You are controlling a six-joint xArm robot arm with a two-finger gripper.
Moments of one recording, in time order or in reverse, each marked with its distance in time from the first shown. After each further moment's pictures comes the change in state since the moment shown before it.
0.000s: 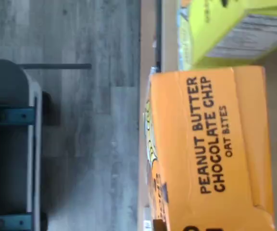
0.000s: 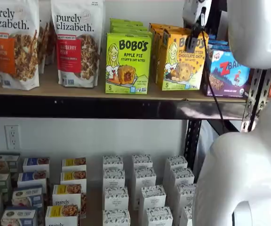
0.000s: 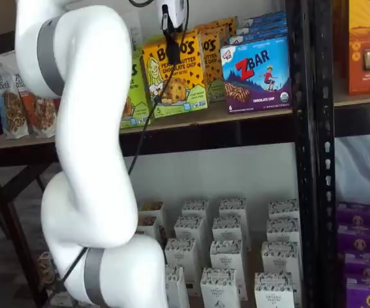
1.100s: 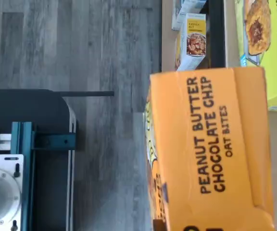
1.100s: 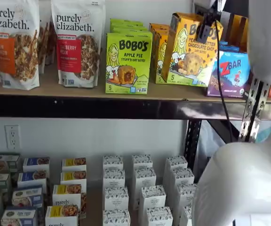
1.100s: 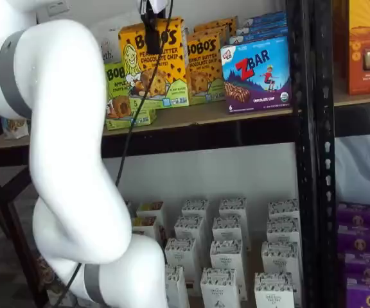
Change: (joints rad) arm -0.063 -0.225 0.091 0.096 0.125 -0.009
